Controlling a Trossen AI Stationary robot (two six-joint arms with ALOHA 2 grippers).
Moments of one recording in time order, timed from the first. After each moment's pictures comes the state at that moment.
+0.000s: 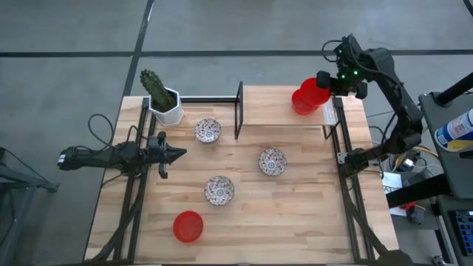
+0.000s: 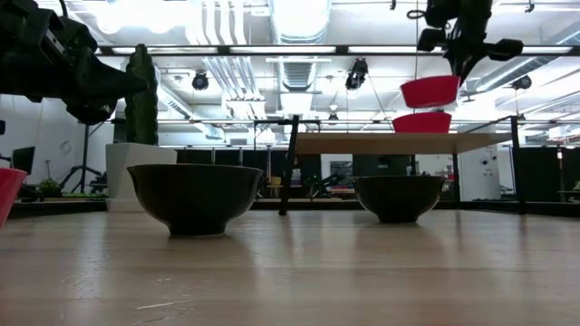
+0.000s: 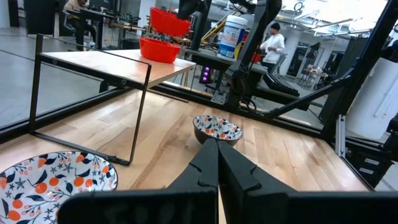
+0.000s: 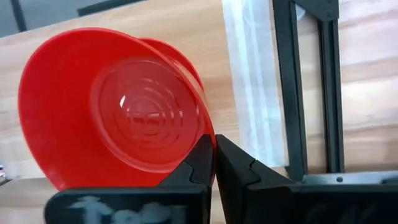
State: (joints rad) left arm -0.07 0.05 0.04 -0.05 -0.25 -0.25; right arm -1.09 1.39 1.66 -1.55 -0.08 0.68
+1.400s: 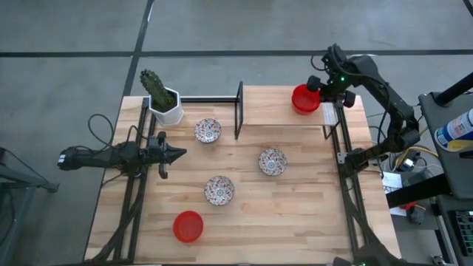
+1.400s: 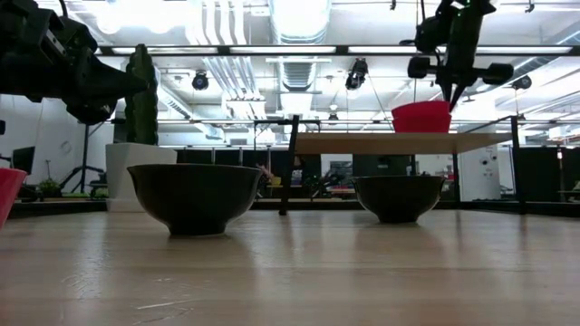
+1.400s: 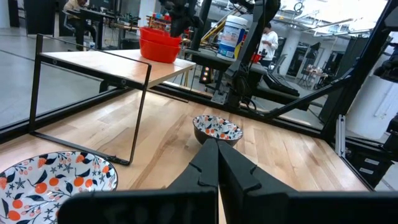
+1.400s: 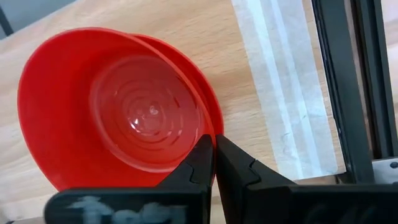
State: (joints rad) left arm -0.07 0.05 0.04 -0.05 -0.25 -0.25; right arm -1.06 1.41 1.46 -1.38 -0.11 0.89
